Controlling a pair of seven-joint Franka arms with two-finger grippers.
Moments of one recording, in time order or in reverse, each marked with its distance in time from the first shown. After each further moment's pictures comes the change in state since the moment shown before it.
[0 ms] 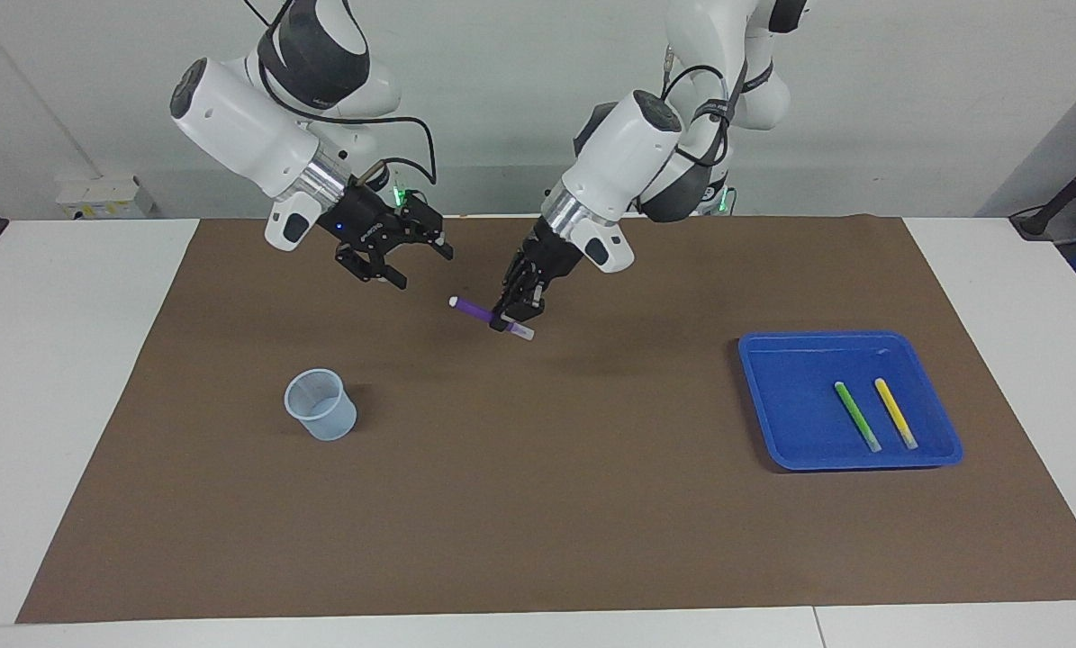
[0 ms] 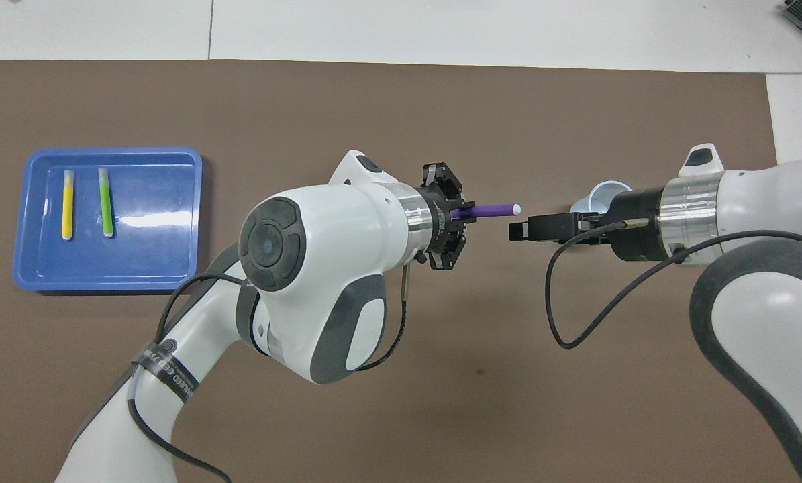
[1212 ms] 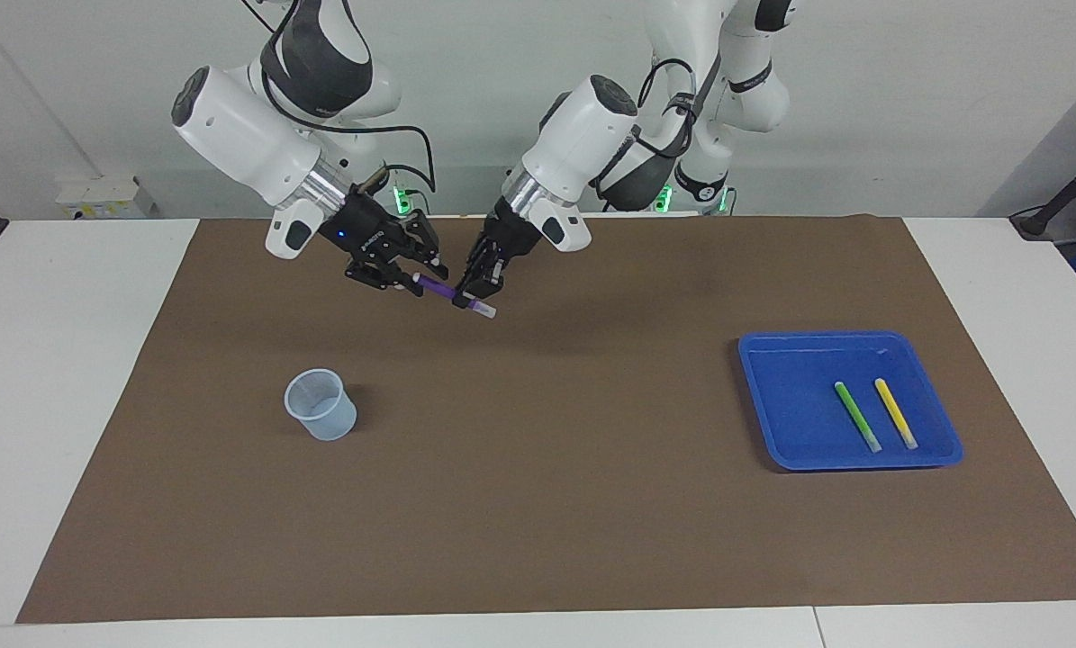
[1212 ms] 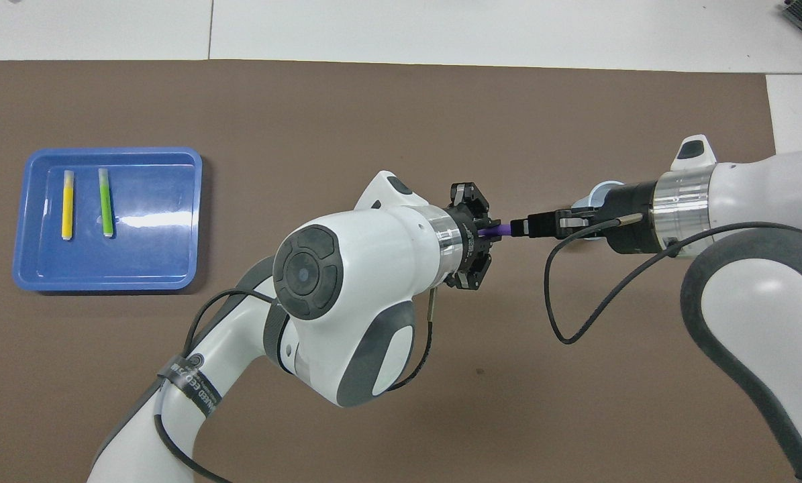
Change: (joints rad) left arm -0.053 0.000 0.003 -0.003 0.000 0.024 -0.026; right arm 0.001 0.028 -0.003 0.017 0.000 -0.002 -0.061
